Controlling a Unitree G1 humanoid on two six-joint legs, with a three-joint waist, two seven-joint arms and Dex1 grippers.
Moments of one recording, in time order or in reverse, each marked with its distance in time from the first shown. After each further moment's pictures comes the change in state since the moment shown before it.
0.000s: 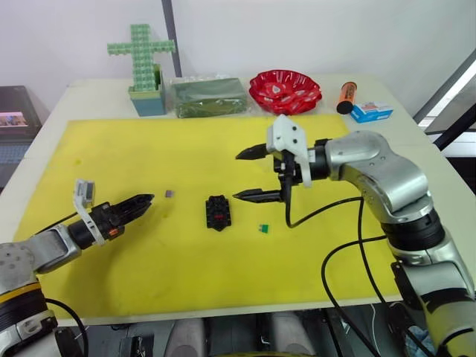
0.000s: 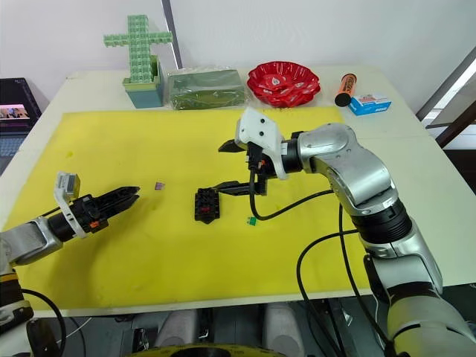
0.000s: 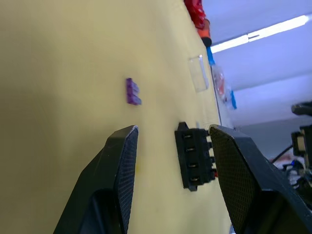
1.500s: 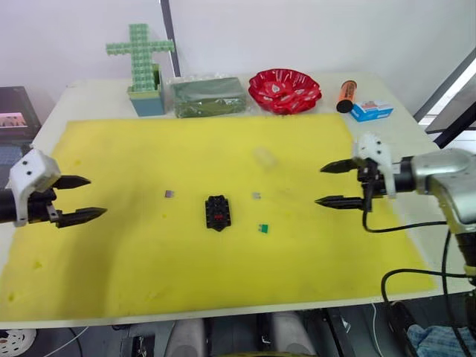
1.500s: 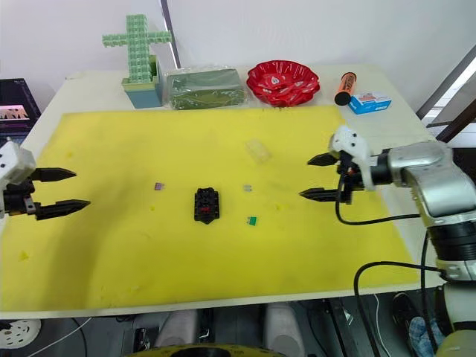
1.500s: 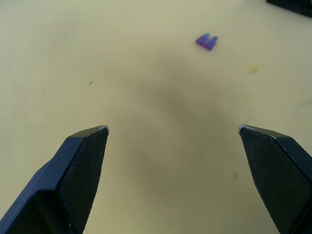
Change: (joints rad) left arm 0.159 0.579 -0.346 0.003 0.788 -1.107 -0.825; right arm 0.259 -0.401 -0.201 0.328 -0.071 -0.235 0.248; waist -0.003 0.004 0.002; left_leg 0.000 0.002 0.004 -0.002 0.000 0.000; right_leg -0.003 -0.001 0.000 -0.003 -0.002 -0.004
